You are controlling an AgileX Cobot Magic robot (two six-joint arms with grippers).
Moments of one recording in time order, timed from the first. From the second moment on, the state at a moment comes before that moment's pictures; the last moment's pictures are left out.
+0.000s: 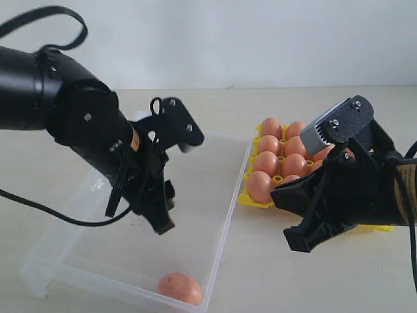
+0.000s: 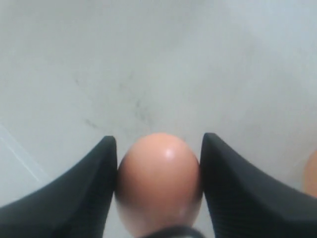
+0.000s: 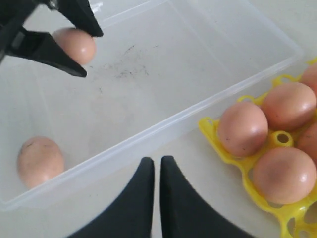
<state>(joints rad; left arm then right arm) -0.68 1.73 -1.05 0.13 0.61 0.30 0.42 1.27 -0.49 -1.56 -0.40 1.36</state>
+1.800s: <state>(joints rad) -0.68 2.33 -1.57 -1.73 0.86 2.12 0.42 0.61 -0.40 -1.62 -0.42 1.56</state>
